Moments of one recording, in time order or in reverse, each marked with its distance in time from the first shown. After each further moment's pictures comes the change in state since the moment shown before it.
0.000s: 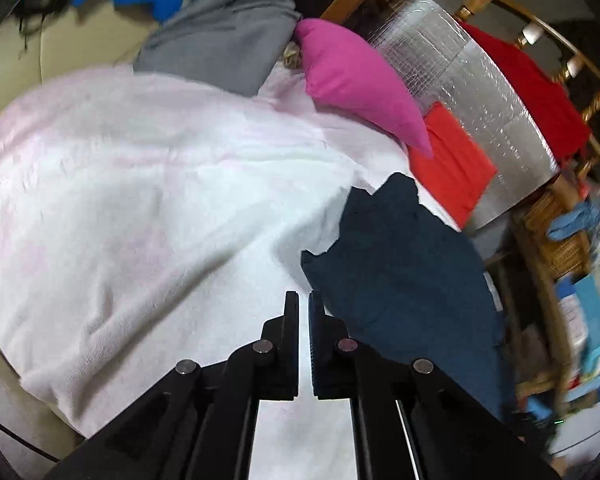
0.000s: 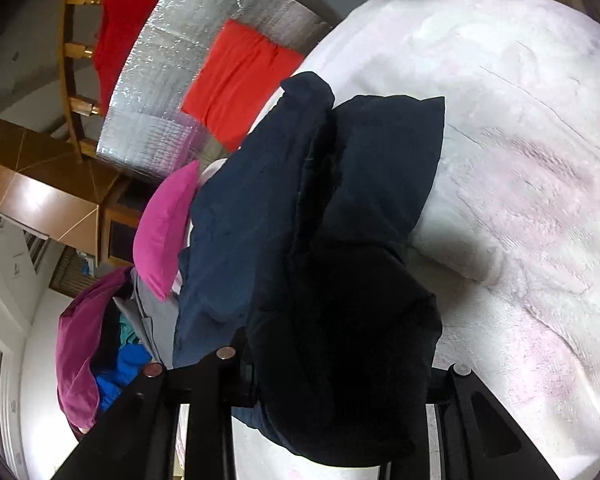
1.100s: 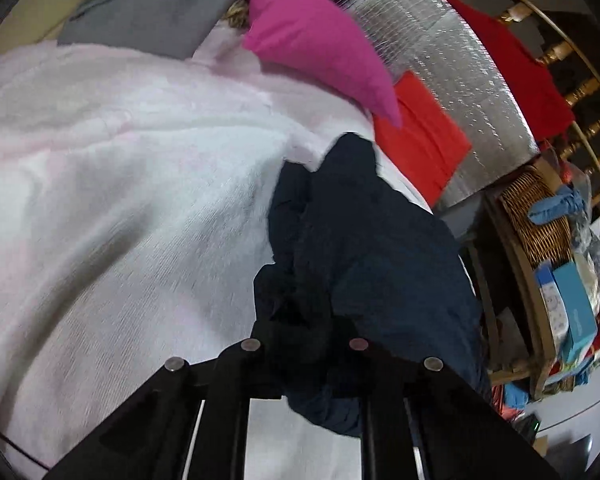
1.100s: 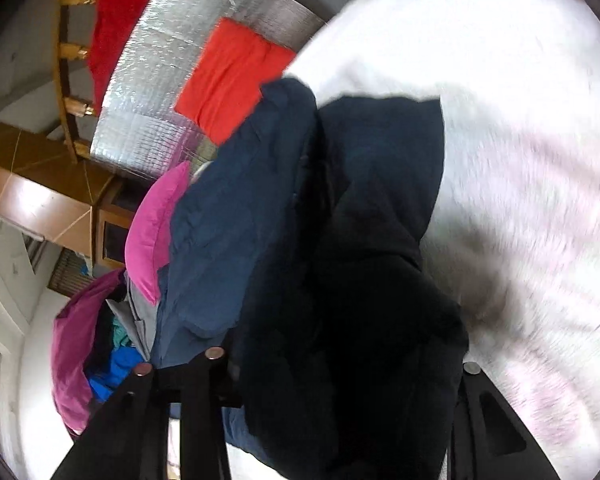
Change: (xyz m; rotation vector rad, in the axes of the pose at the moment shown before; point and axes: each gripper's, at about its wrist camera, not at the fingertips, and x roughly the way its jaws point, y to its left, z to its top) left arm 0.062 -0.048 -0.002 0.057 0.067 -0.122; right arm 0.012 -0.009 0.007 -0.025 -0.019 -0.014
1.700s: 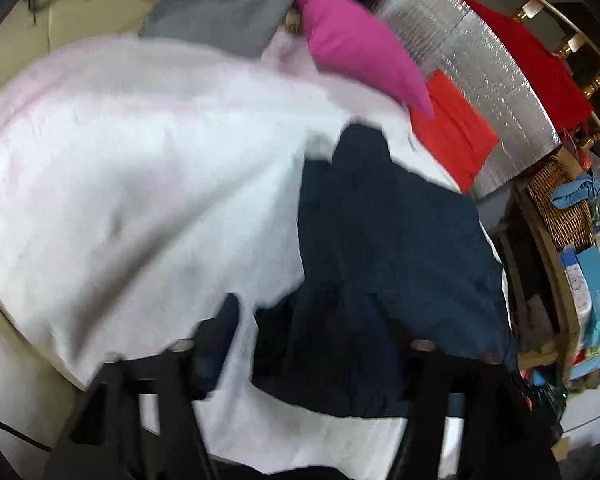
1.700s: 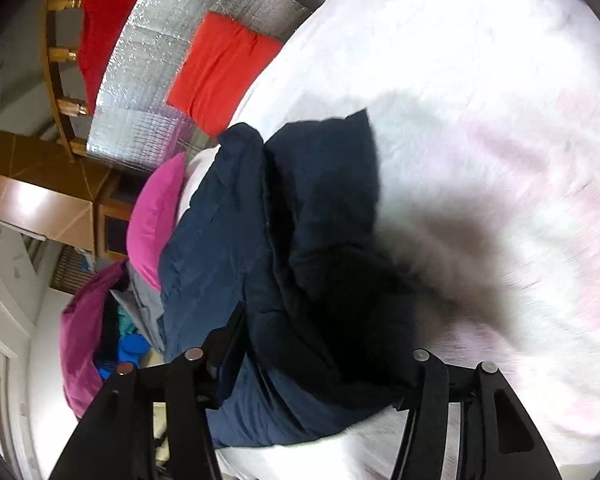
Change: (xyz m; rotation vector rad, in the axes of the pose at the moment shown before) left arm -0.080 0.039 -0.050 -0.012 -0.018 0.158; right arm -0.039 -0.025 -0.002 0.050 0.094 -0.011
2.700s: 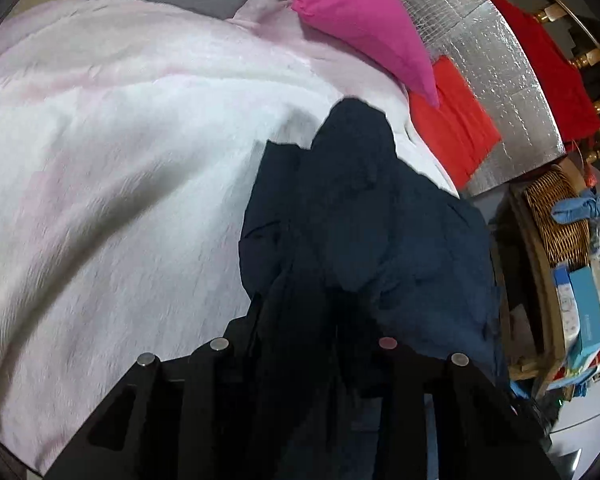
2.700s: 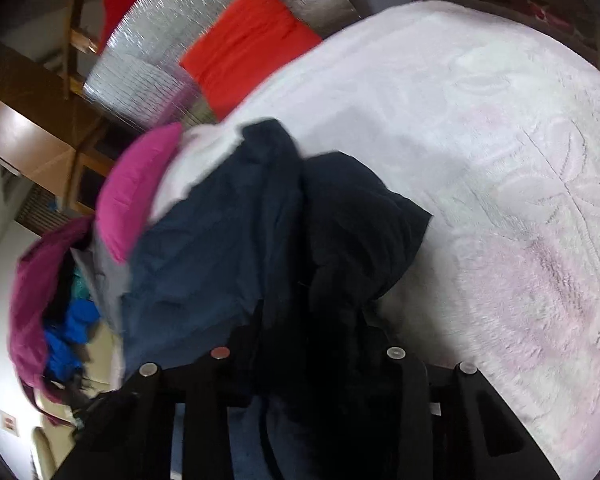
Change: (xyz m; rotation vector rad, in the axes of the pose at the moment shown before) left arm 0.106 -0.033 0.049 -0.067 0.119 -0.091; right arm 0.037 0.054 0.041 -0.232 0.006 -0.093
